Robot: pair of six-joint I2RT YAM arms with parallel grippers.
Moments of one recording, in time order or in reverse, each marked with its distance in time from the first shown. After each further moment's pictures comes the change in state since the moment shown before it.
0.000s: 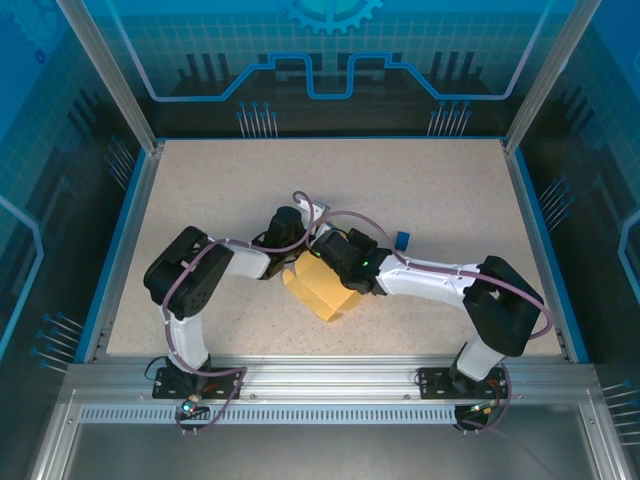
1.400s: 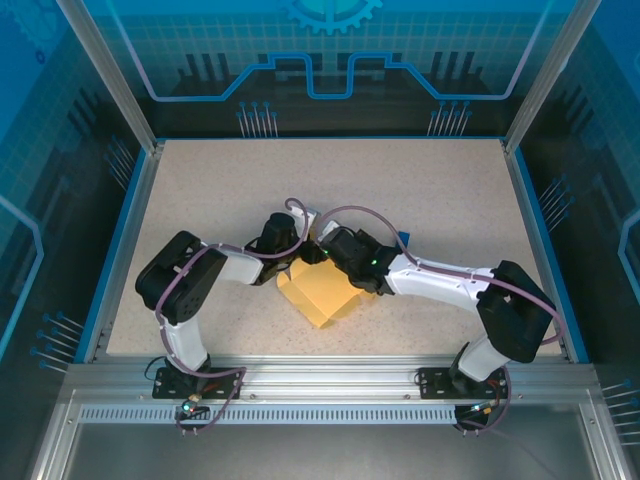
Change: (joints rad) left arm 0.018 -0.057 -0.090 -0.029 0.010 -0.021; right arm -0.029 -0.063 -0.020 -0.056 -0.111 0.138
